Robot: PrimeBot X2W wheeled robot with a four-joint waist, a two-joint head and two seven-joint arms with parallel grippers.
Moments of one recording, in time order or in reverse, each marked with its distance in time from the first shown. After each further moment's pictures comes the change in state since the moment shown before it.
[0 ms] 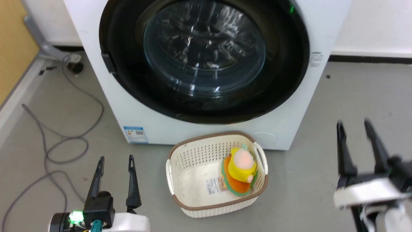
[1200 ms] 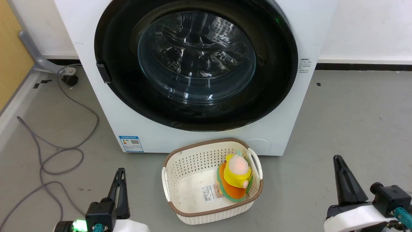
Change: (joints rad) left arm 0.038 -0.004 0.009 0.035 -0.011 -0.046 0.037; right arm 0.163 0.025 0.041 0.010 0.019 0.000 0.037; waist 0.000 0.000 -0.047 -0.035
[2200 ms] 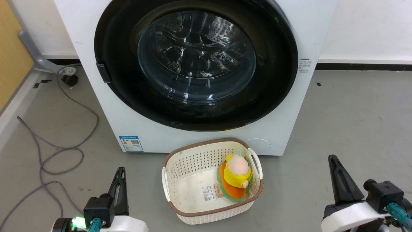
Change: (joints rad) left arm -0.007 -0.005 0.023 -0.014 0.003 -0.039 0.062; right arm 0.000 0.000 0.014 -0.029 -0.041 0.000 0.062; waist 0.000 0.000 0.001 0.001
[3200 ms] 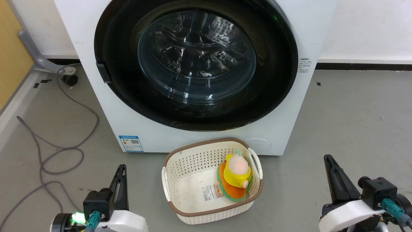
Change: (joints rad) left arm -0.016 -0.008 0.019 -0.012 0.007 -0.041 0.061; right arm 0.000 0.000 0.014 -0.029 -0.031 0.000 0.062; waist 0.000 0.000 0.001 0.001
